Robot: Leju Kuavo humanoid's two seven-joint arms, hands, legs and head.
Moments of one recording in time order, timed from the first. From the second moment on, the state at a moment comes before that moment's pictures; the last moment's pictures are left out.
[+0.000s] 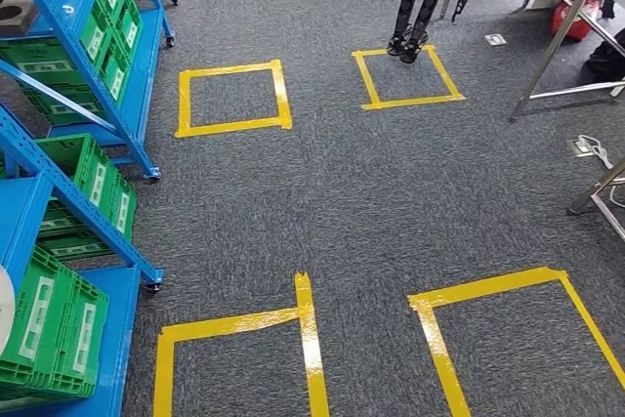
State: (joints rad) left arm -0.01 -0.18 0.08 -0.19 -0.89 0.45 0.03; right arm -0.05 0.19 -1.22 -0.19 1.34 -0.15 -0.07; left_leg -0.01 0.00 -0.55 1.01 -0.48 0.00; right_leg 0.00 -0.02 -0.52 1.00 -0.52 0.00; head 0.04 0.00
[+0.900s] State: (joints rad) left arm -0.01 -0.18 0.11 -0.19 -0.86 0.46 0.00; right arm -0.05 0.19 -1.22 -0.19 1.34 -0.15 -0.07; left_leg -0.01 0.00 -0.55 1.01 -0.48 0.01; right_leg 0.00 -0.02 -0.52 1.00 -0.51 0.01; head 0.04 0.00
